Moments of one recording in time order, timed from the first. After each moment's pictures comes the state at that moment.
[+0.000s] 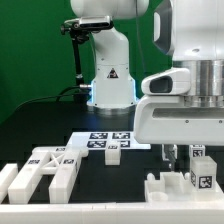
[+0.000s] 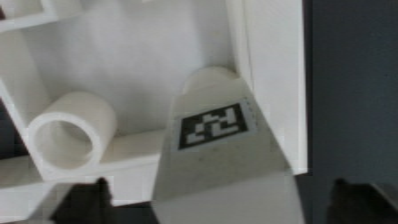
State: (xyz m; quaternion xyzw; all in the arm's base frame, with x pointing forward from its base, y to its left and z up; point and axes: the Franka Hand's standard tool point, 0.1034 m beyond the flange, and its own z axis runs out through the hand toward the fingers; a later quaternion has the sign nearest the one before) arm 0.654 0.118 0.073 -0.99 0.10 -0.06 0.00
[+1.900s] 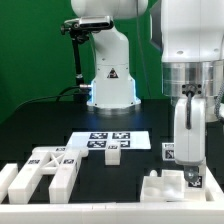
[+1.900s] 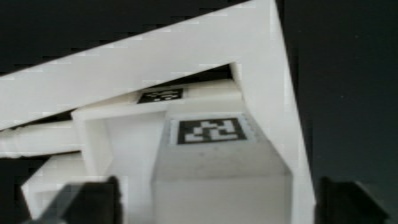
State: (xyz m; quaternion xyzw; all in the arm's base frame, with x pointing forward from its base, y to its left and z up) arm 0.646 0.107 0.072 -0.60 0.80 -0.02 0.04
